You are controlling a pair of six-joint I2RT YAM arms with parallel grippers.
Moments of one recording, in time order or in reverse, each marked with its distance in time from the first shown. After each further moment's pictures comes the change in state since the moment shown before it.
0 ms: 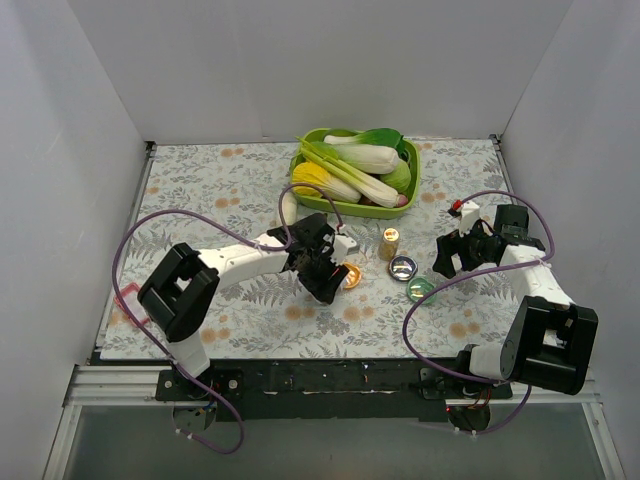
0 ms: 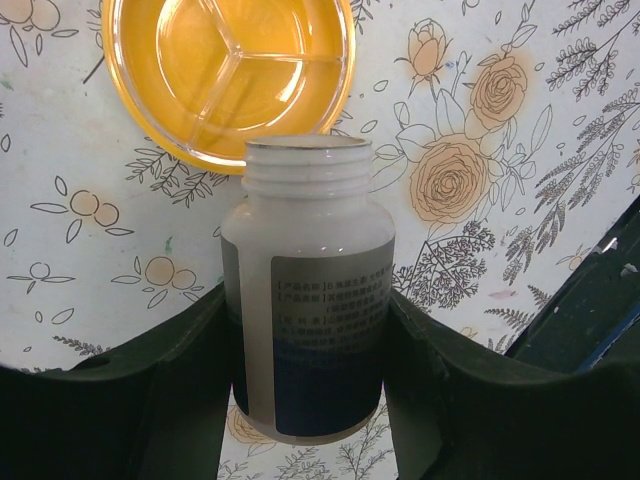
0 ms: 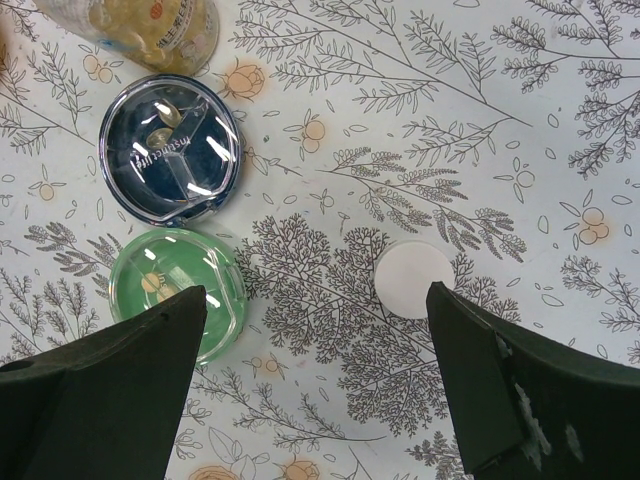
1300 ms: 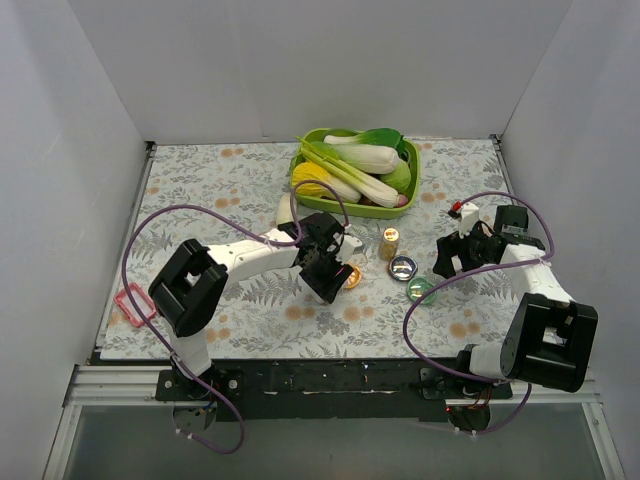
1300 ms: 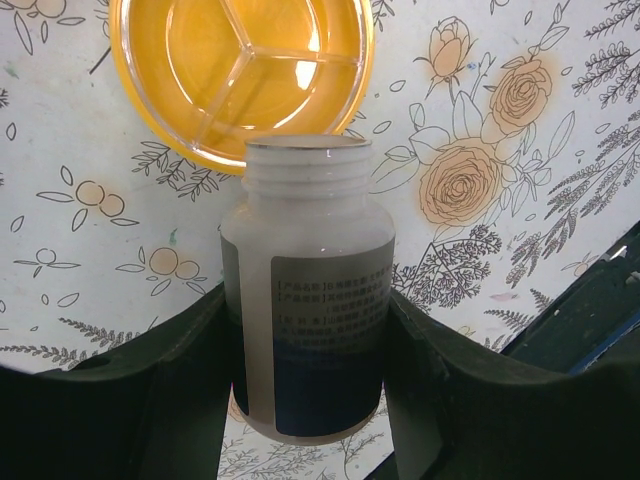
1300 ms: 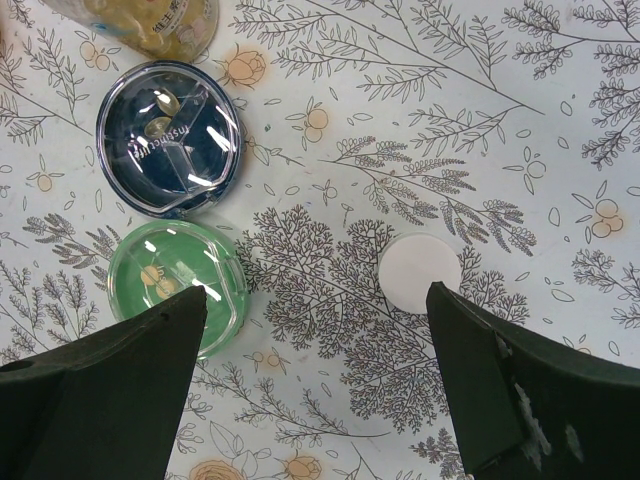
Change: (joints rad) left arm -0.031 0.069 0.114 -0.129 -0.071 -0.031; right arm -0.006 0.013 0.000 -0.016 0.000 -0.012
